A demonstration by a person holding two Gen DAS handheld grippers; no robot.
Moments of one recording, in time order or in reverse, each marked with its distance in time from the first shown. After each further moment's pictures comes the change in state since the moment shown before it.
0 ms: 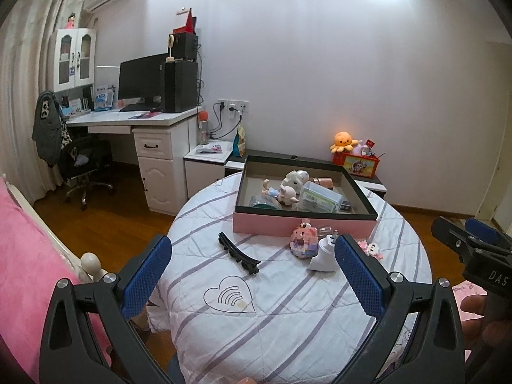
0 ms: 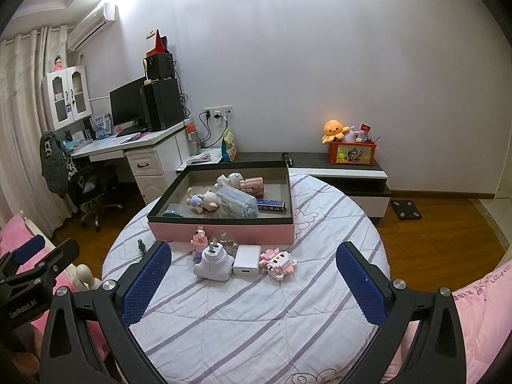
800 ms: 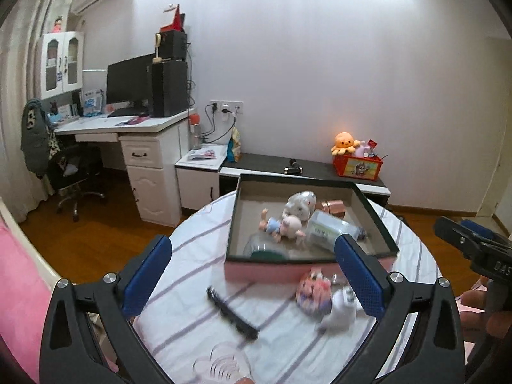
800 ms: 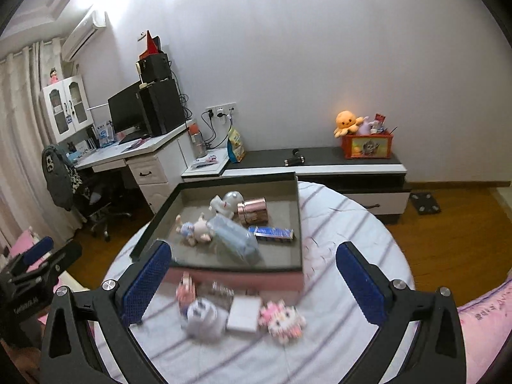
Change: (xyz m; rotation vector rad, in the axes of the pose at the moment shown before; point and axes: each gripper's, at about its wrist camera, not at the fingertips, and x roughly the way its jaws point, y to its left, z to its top) left arm 0.085 0.000 0.053 0.022 0.011 -0.017; right arm 0.083 -0.026 0.046 0.054 0.031 0.063
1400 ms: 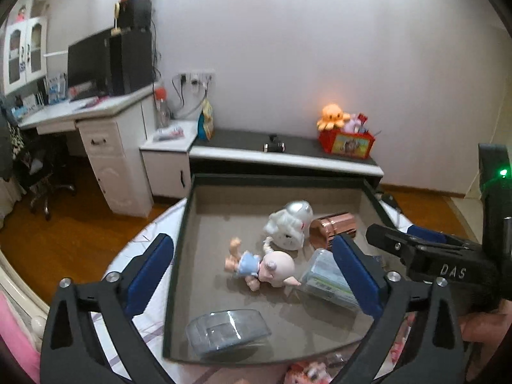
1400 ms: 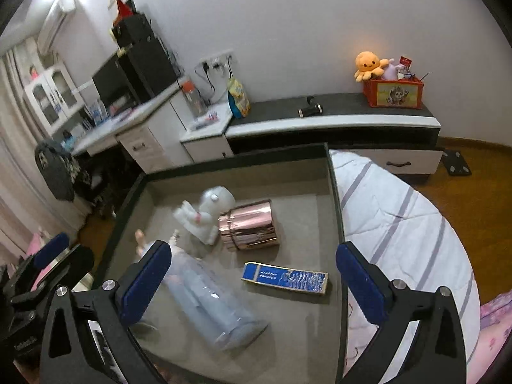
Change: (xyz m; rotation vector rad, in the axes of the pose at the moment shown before) left arm 0.163 -0.035 0.047 0.041 0.128 -0.099; right arm 0.186 -0.026 0.044 0.107 0.234 0.105
